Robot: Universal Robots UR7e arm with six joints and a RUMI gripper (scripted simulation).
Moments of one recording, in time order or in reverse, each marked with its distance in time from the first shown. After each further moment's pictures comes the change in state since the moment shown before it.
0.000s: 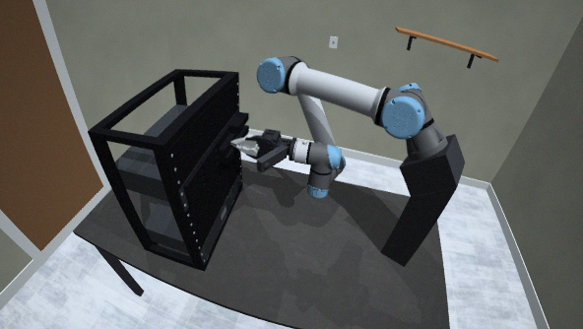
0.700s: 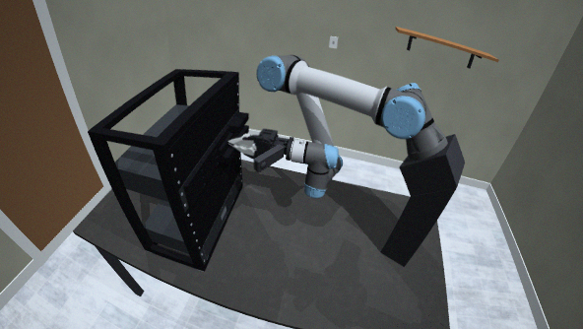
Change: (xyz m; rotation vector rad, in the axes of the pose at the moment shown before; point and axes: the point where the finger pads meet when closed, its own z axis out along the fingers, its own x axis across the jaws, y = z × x) arm 0.000 0.000 0.010 0.000 0.000 0.000
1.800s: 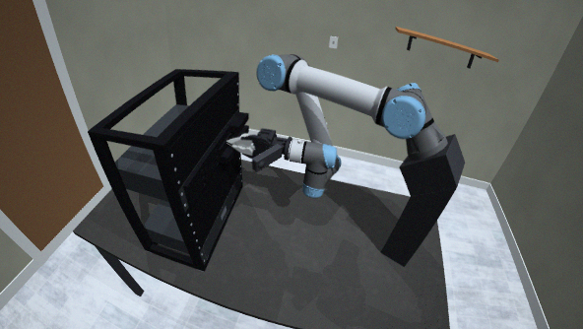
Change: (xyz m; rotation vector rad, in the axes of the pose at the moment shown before) arm 0.000 0.000 0.006 0.000 0.000 0.000
